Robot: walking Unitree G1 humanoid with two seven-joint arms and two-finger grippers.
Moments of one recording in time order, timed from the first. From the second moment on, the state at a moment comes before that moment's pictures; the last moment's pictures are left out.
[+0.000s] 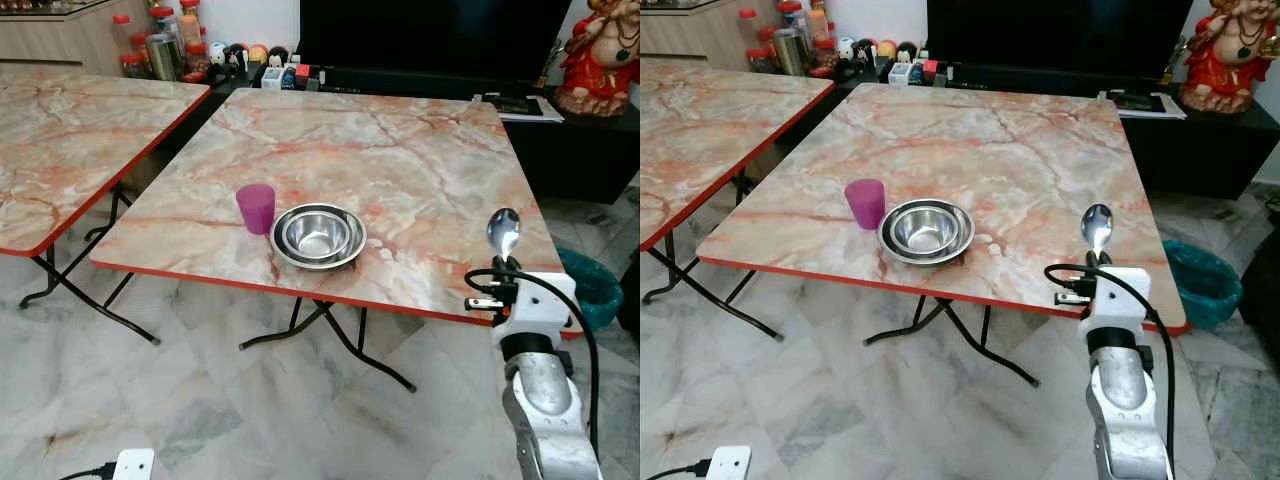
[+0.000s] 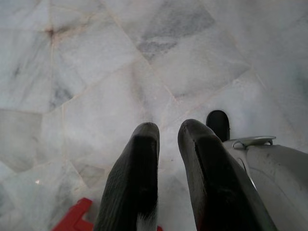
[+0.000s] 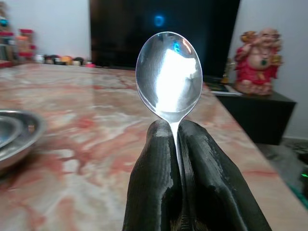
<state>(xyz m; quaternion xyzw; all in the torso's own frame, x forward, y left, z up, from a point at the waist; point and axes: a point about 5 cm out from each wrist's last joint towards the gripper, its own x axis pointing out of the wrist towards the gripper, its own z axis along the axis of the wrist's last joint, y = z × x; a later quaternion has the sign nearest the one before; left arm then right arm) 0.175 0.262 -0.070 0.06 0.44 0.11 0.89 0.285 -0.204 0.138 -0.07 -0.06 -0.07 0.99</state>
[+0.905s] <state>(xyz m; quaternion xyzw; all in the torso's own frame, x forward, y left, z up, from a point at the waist) 0.174 0.266 -0.069 0.06 0.44 0.12 0.89 0.292 -0.190 0.143 -0.05 -0.07 -0.04 1.00</state>
